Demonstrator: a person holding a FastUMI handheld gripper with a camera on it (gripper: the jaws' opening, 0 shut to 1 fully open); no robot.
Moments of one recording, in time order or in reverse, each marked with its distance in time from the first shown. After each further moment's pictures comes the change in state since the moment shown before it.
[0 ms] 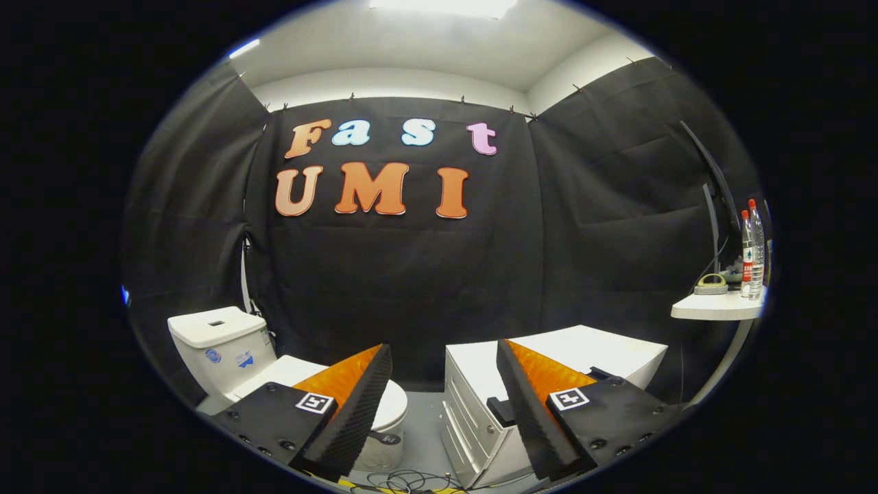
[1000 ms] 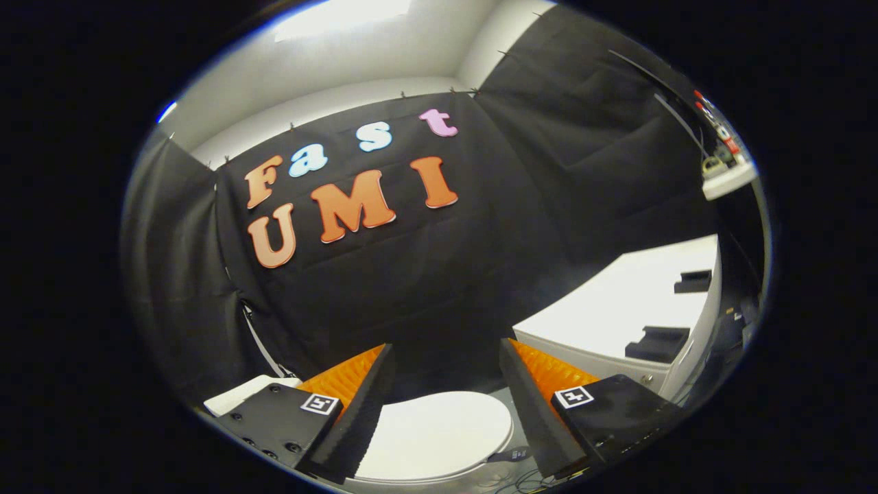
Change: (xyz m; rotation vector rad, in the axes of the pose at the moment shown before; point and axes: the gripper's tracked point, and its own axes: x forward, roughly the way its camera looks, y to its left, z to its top) arm 0.110 0.107 -0.088 0.439 0.009 -0.073
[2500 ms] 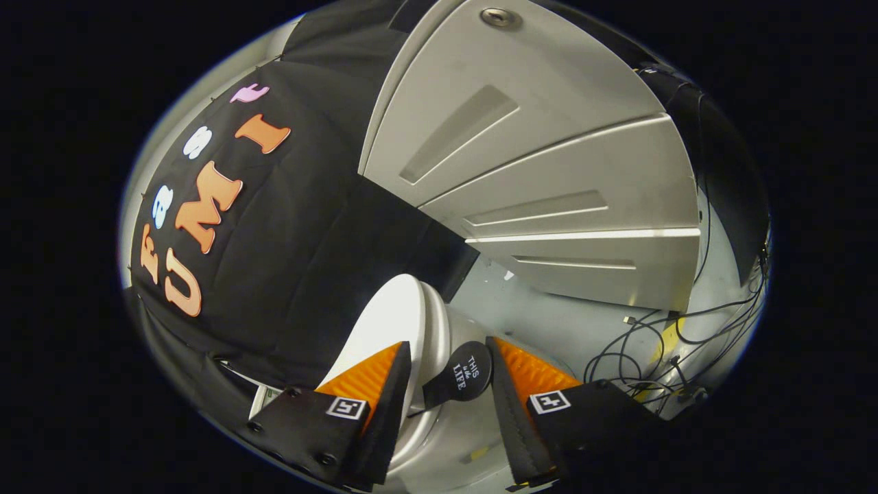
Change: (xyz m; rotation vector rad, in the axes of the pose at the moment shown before) arm 0.022 -0.127 -0.277 0.595 0.459 -0.233
